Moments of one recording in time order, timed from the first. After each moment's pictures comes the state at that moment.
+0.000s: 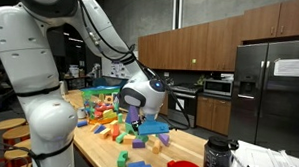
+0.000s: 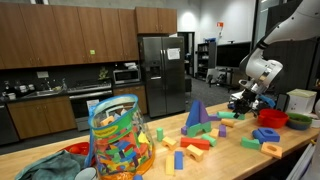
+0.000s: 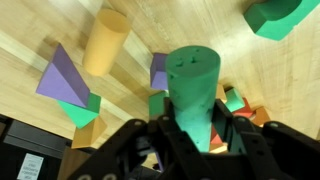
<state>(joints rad) -0.21 -0.20 -0.28 -2.77 0.92 2.47 -2.05</state>
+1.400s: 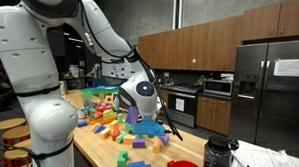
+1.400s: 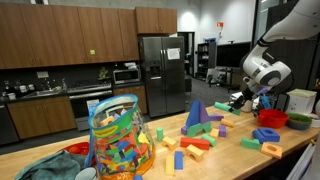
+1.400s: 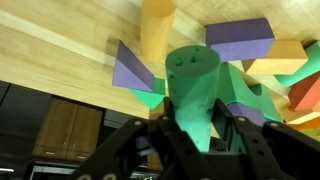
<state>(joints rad) -0.20 -0.20 -0.22 -2.77 1.45 2.68 -2.16</state>
